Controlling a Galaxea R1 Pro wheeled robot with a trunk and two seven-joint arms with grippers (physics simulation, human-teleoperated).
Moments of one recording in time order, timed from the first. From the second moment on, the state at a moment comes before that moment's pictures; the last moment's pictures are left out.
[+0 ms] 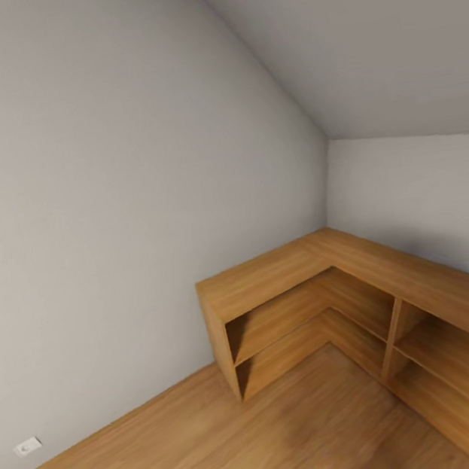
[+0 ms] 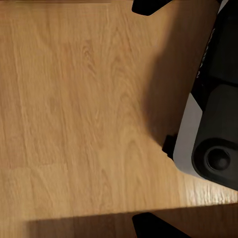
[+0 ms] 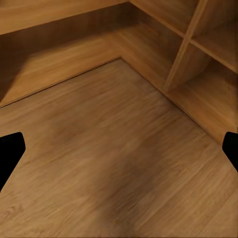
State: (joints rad) left arm -0.19 0.00 -1.01 -0.29 1.20 -0.31 0.35; right arm -0.28 0.11 0.52 0.01 -0.44 -0.85 -0.38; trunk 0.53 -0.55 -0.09
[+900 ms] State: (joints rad) left arm -0.19 0.00 -1.04 -0.29 1.20 -0.31 0.35; right arm -0.28 0.11 0.52 0.01 -0.44 -0.85 -0.38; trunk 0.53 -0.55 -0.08
